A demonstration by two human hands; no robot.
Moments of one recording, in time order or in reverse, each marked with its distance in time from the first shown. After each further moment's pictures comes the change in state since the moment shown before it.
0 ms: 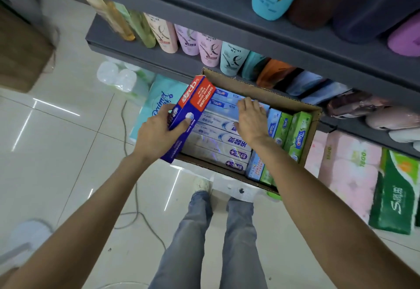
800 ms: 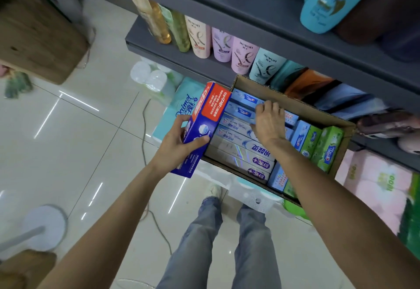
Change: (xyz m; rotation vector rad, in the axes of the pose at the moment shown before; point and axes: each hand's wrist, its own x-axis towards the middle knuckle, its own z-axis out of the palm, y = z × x) left_hand -0.031 -0.034 -0.011 -0.630 -0.115 -0.147; right_hand 0.013 -0.030 -0.003 -0.276 0.101 0.020
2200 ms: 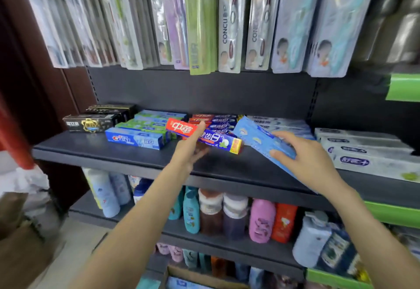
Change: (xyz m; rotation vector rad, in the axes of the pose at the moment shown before) left_hand -0.107 0.484 0.107 -0.568 -0.056 0.546; right_hand -0.196 0.332 -0.444 0.602 0.809 0.084
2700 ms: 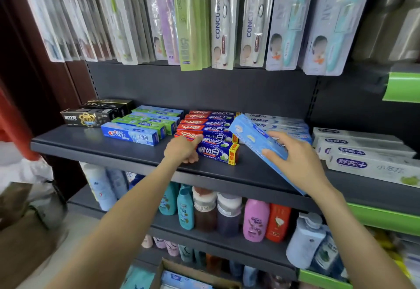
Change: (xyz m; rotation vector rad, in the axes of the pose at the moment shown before) left_hand 0.043 -0.013 -0.006 1.278 0.101 -0.027; right_hand 0.008 0.016 0.010 0.065 0.007 -0.005
